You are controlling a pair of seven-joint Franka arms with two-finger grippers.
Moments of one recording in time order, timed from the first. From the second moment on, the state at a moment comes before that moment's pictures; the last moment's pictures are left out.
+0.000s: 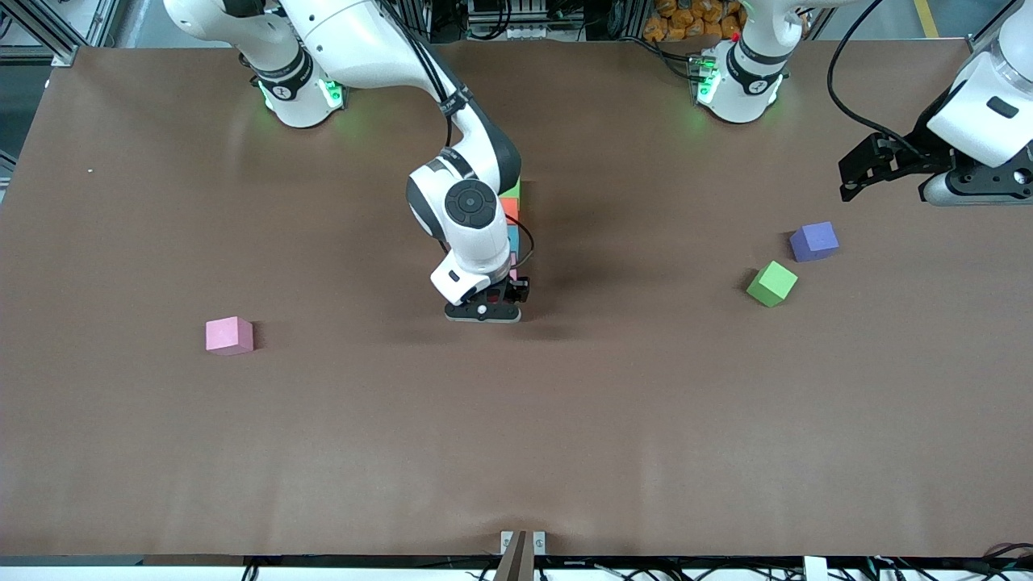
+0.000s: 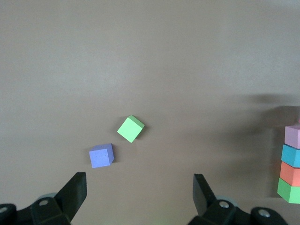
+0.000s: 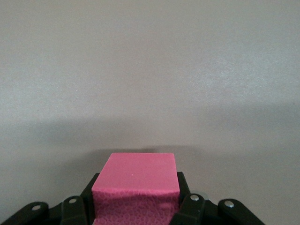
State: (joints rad) left arm -0.02 0.00 -0.15 -1.50 0.03 1.51 -0.16; right arm 0.90 0.71 -0.22 -1.51 0.15 2.29 0.70
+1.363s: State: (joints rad) left arm -0.02 0.01 -0.15 -1.50 0.03 1.51 -0.16; right arm 0.92 0.74 -0.22 -1.49 0.15 2.29 0.70
